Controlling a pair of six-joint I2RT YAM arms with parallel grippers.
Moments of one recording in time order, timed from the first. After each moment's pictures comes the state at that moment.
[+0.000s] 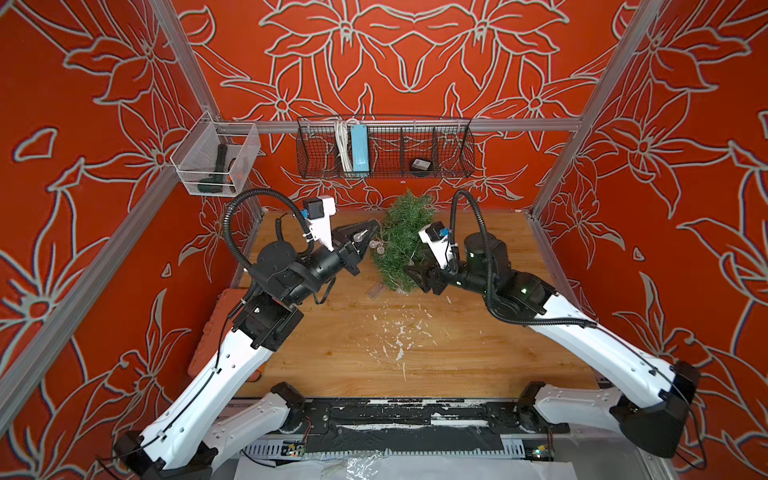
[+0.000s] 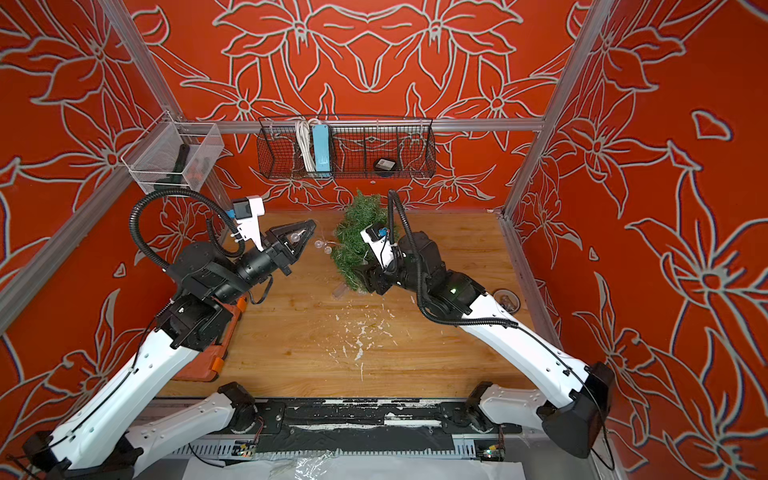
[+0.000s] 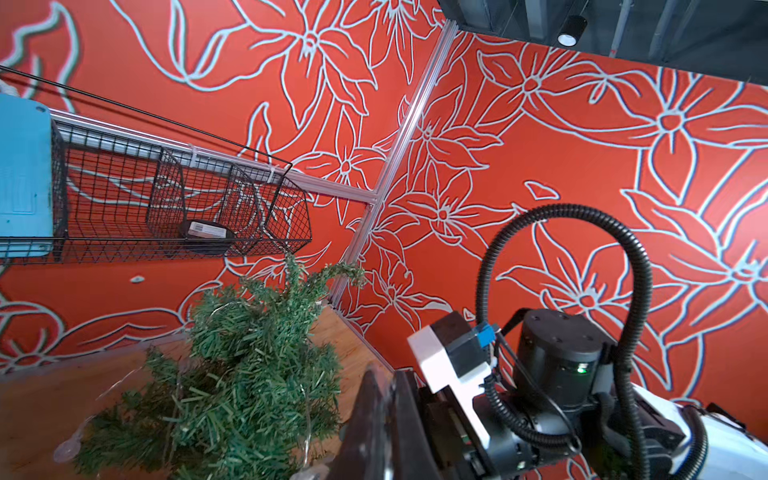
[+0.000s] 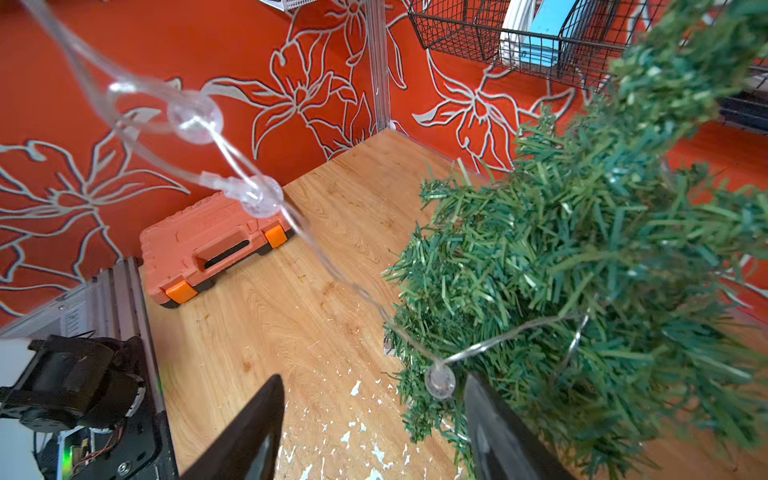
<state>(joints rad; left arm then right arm) -0.52 0.94 1.13 0.01 0.28 -0.49 0.80 1.22 1.22 -0.36 -0.17 0.02</state>
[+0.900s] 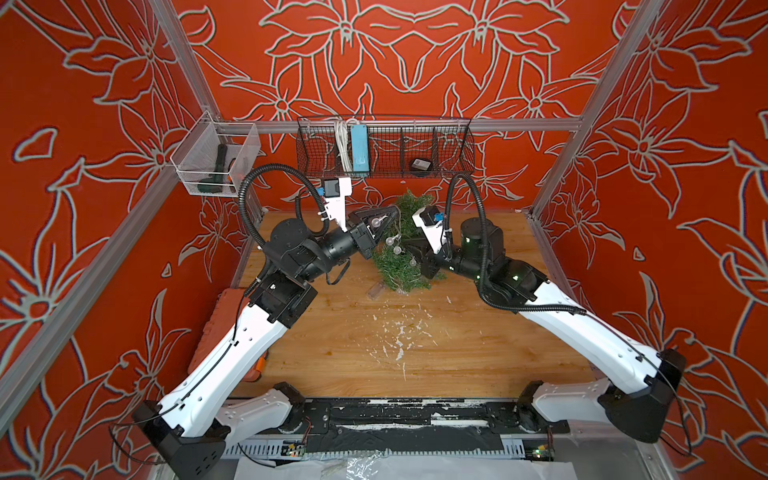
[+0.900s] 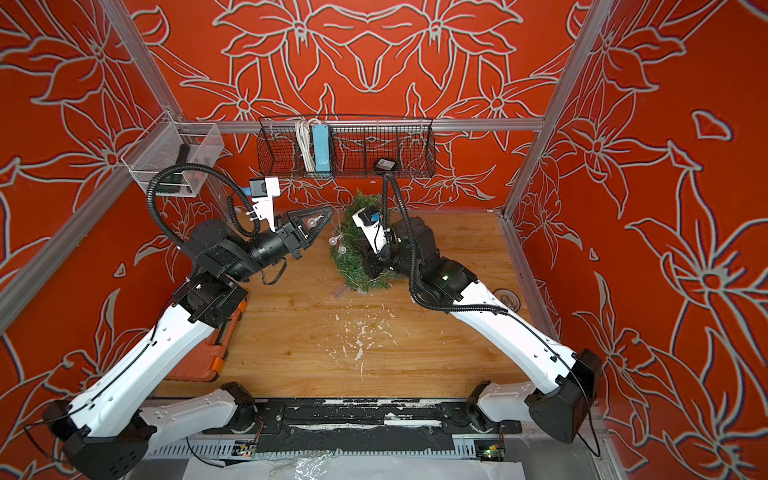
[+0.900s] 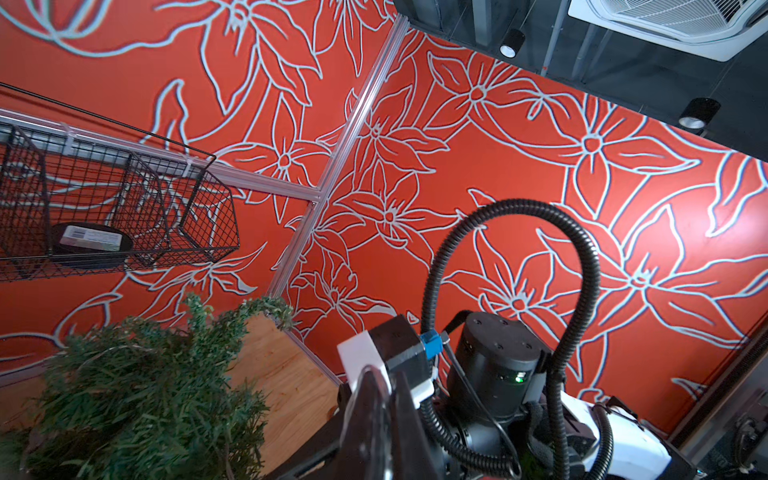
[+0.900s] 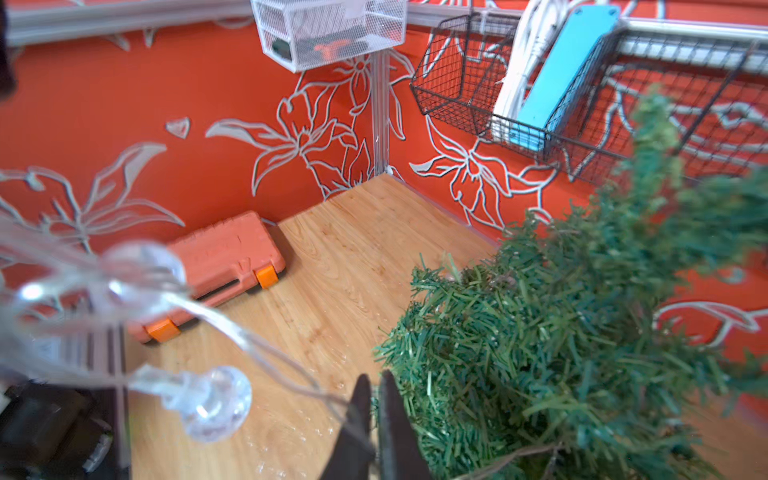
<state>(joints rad) -0.53 1.11 1.28 0.10 0.43 -0.61 0.77 1.30 1.33 -0.28 -0.18 -0.02</state>
